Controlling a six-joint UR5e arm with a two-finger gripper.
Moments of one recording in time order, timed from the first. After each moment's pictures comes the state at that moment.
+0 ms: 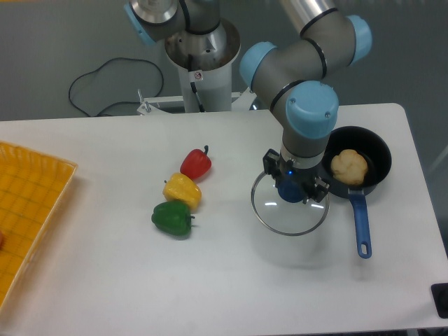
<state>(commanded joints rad) 2.62 -1.91 -1.54 -1.25 1.59 1.18</state>
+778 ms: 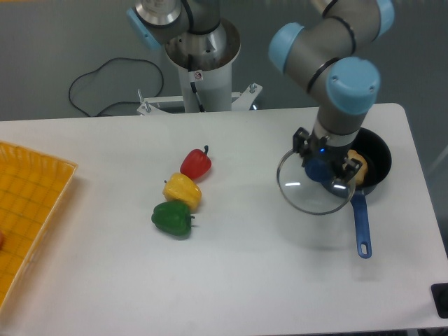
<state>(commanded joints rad) 2.80 -1.89 -1.55 -1.28 1.59 1.42</state>
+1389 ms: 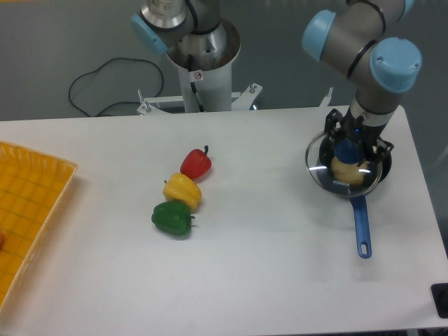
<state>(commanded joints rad) 2.90 -1.89 -1.57 -1.27 1.58 1.57</state>
